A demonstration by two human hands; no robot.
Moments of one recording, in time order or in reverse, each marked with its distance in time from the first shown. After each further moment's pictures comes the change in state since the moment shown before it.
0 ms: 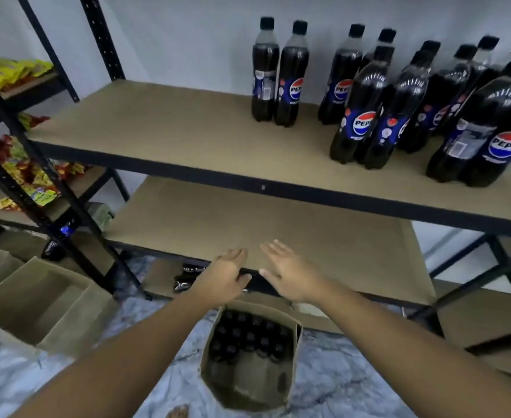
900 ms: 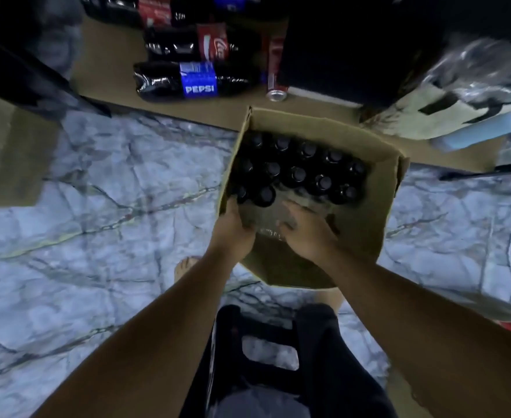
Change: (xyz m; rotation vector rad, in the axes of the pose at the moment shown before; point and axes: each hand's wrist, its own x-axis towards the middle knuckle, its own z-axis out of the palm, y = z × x) left_hand -0.025 -0.292 0.463 -0.517 -0.325 -0.775; right_hand 0.118 0.056 0.563 0.566 -0.337 0.580
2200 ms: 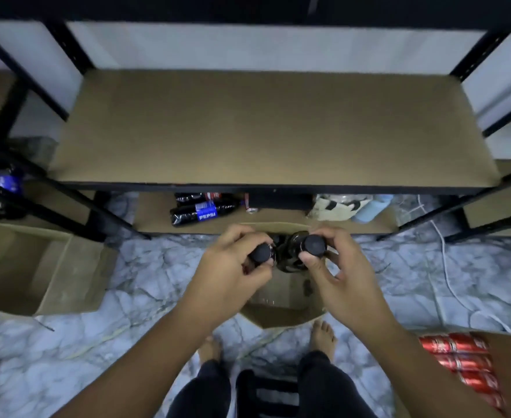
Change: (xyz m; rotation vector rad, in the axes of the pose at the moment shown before) left_hand -0.340 0.226 -0.206 0.076 0.164 0.833; right_hand -0.338 -0.141 -0.222 0.537 0.634 -0.402
